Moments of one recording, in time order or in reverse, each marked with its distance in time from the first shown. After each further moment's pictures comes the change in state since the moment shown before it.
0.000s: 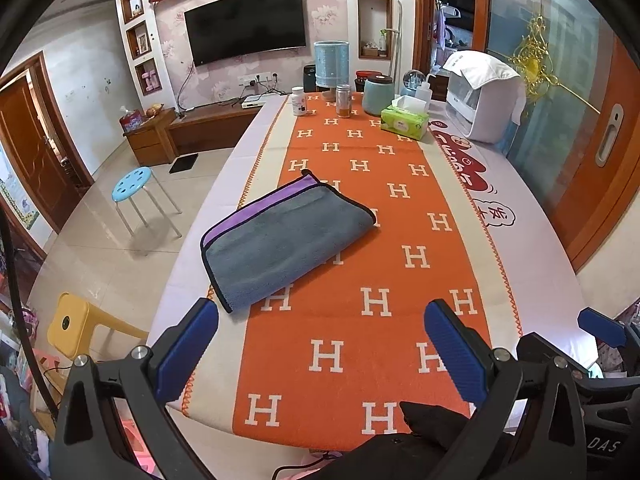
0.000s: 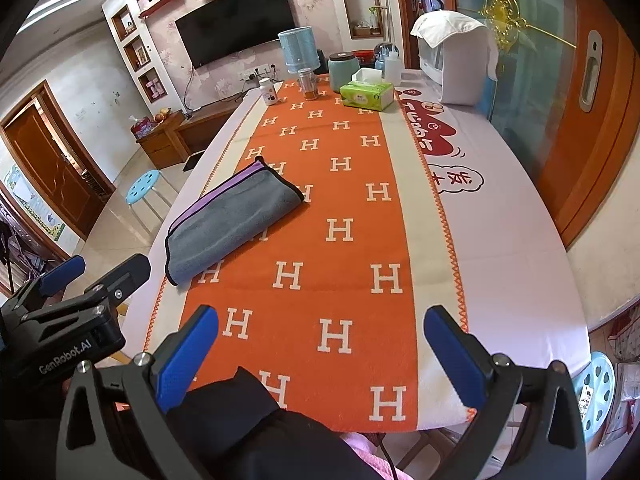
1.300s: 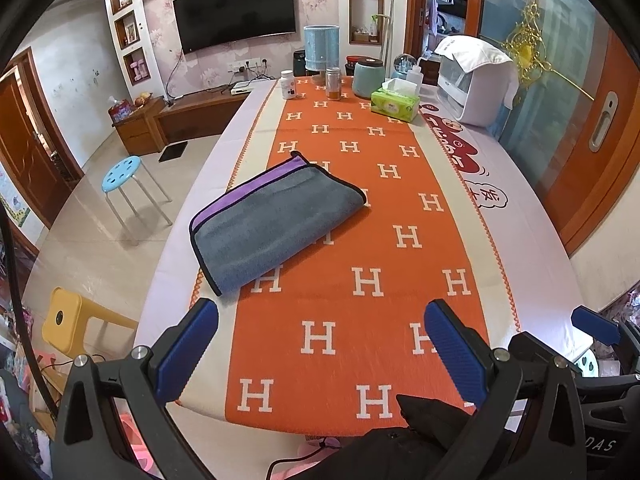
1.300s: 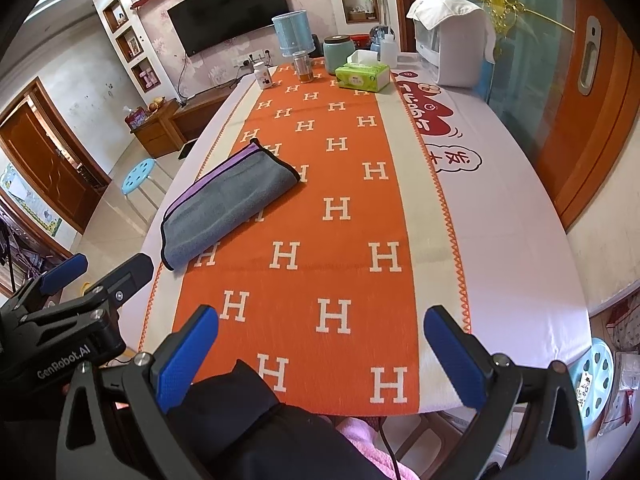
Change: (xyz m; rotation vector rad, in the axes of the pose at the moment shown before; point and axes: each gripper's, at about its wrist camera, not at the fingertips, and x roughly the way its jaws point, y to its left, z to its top) left arm 0.005 -0.005 -0.014 0.015 0.056 -0.036; right arm 0.005 -0.001 -0.011 0.016 0.057 -0.010
